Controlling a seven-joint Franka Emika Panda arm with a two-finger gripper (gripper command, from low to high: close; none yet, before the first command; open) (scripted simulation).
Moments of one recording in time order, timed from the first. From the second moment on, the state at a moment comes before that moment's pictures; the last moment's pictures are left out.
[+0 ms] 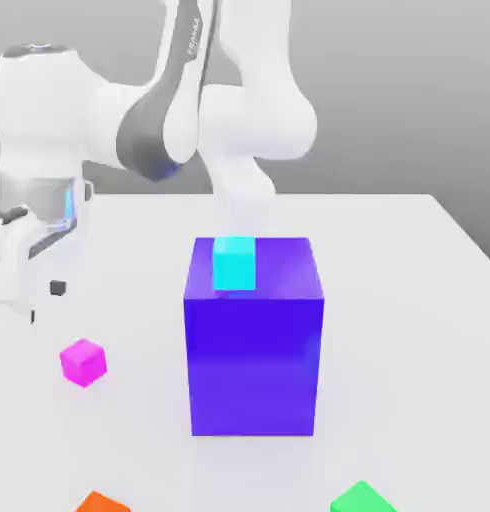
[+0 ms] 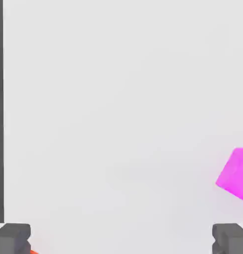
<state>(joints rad) -0.63 -0.10 -0.04 -2.78 -0.02 2.79 1.97</state>
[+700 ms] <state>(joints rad) -0.75 0.22 -0.02 -2.82 0.05 3.05 2.12</state>
